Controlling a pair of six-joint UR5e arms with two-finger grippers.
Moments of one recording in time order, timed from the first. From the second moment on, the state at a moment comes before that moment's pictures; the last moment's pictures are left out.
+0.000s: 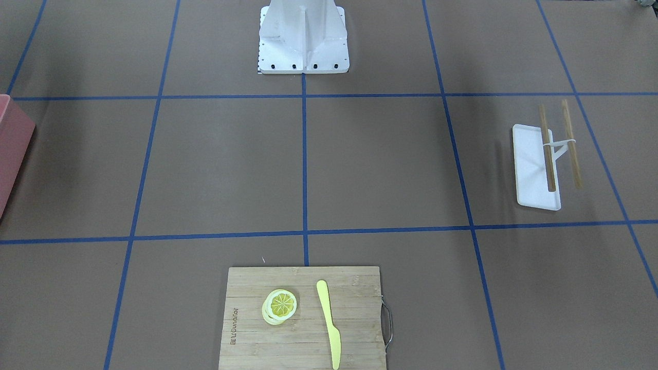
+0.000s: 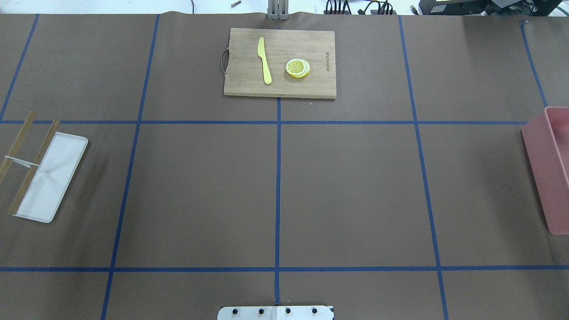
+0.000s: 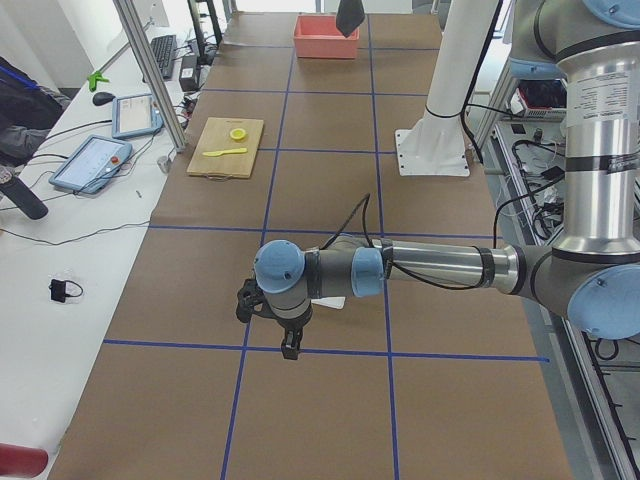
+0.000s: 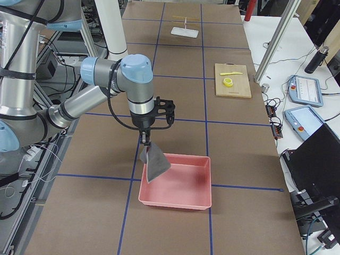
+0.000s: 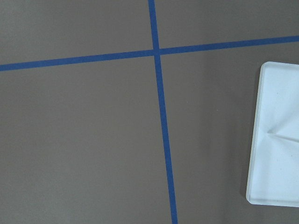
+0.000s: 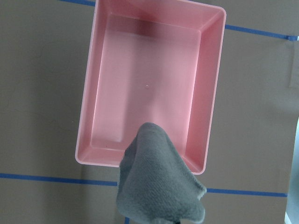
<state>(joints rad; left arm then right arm) -1.60 -1.48 -1.72 -1.44 -2.41 0.19 1.78 -1.87 2.29 -2.14 2.19 -0.38</state>
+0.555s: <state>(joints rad) -1.60 -1.48 -1.72 -1.44 -2.41 0.19 1.73 -1.87 2.17 -1.98 2.23 -0.35</state>
